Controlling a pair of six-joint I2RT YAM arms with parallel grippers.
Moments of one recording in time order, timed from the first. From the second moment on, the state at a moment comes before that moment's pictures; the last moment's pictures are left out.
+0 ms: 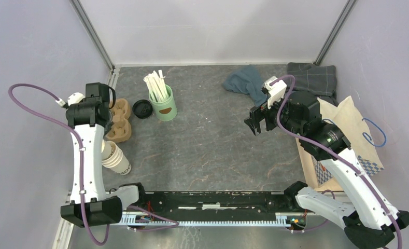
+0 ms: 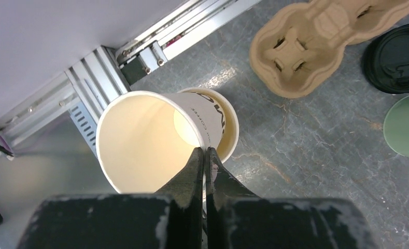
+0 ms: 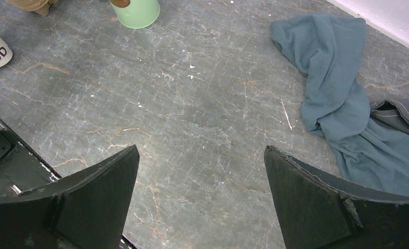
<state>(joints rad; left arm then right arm) 0.13 1.14 1.44 -1.47 -0.63 -0.77 0.57 0.93 1.23 -0.71 -0.10 -0.04</state>
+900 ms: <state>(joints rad) 0.13 1.05 1.60 -1.47 -0.49 -0.54 0.58 0.95 1.23 -0.70 -0.10 -0.04</state>
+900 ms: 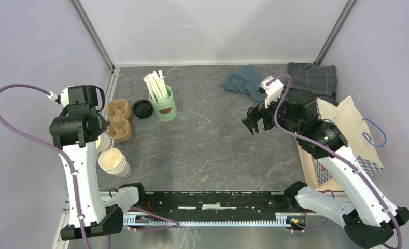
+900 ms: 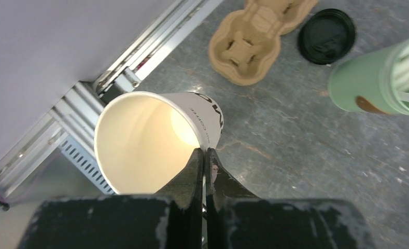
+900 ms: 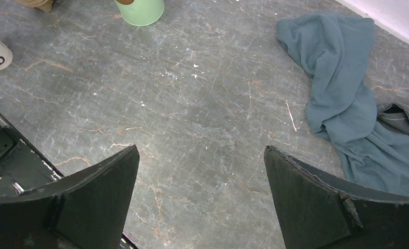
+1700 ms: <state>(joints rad) -0.68 1.19 1.45 -1.06 -0.35 -0.47 0.58 0.94 1.25 -0.73 -0.06 0.01</state>
